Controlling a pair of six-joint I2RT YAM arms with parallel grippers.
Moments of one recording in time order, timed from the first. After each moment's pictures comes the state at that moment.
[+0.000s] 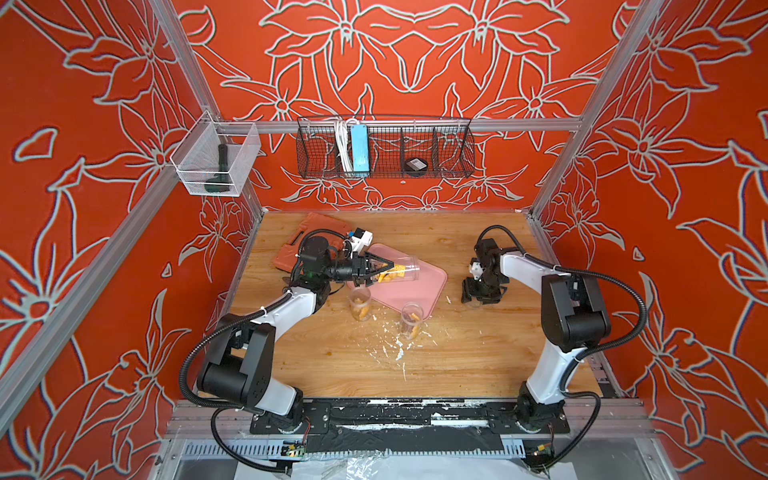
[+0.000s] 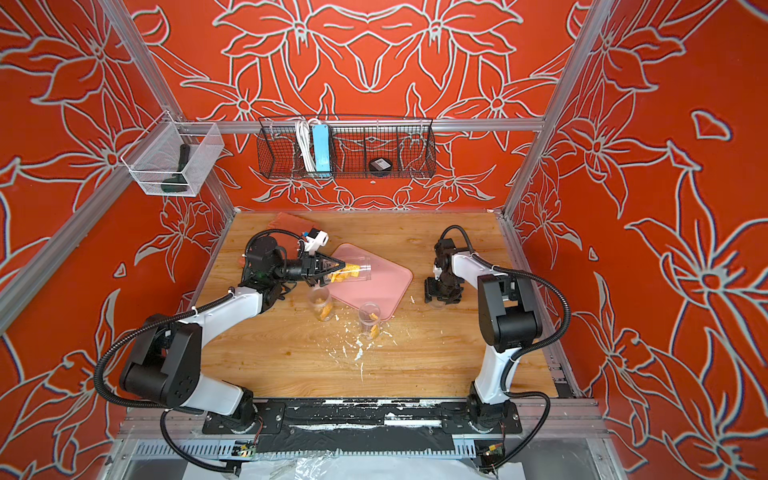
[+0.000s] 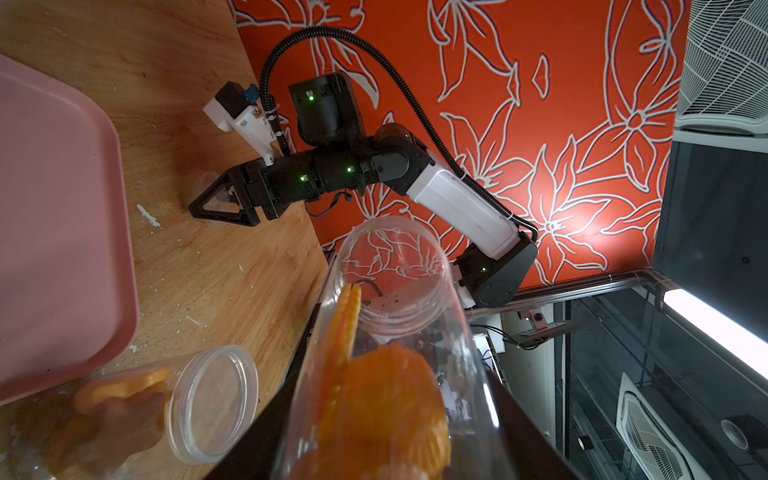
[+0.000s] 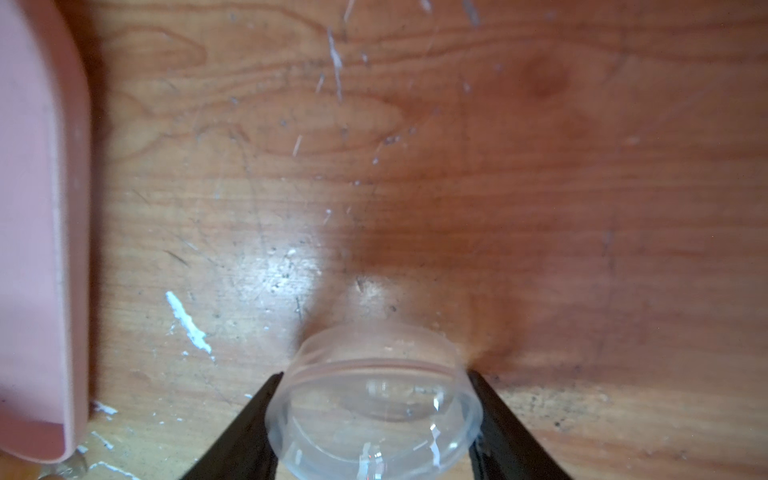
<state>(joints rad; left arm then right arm) -0.21 1.48 0.80 0.66 1.28 -1.25 0.14 1.84 1.20 -0.85 -0.13 0.20</state>
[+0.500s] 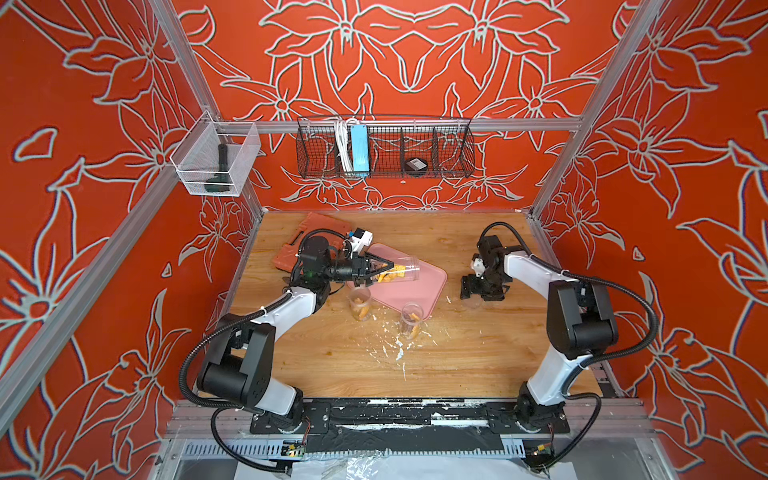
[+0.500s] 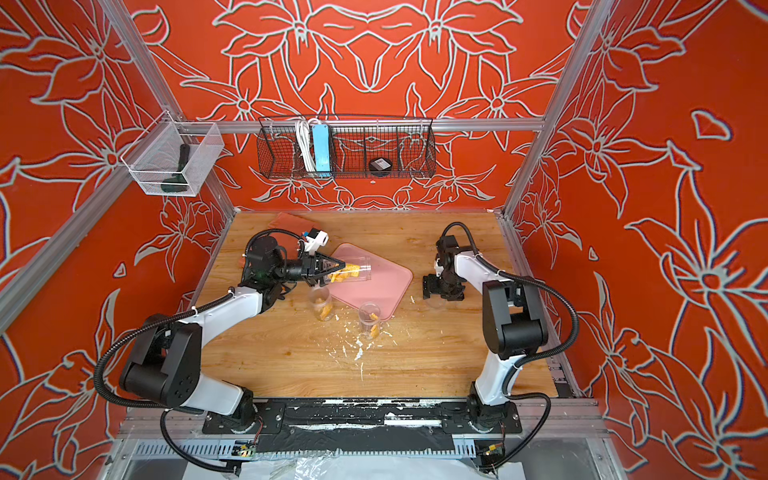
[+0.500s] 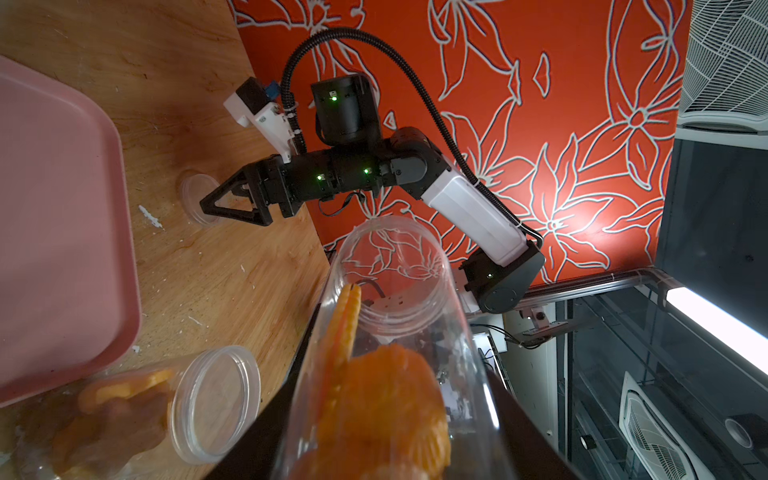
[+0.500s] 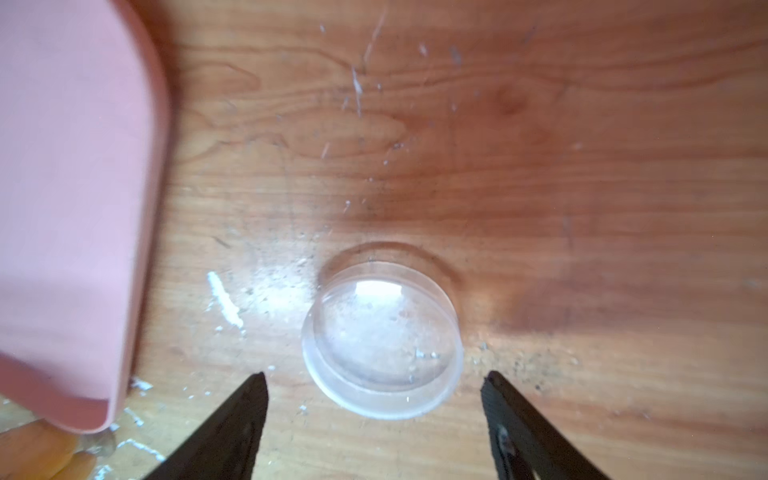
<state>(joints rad) -0.21 1.48 0.80 0.64 1.28 -1.23 0.15 1.73 1.18 -0.84 -0.14 0.22</state>
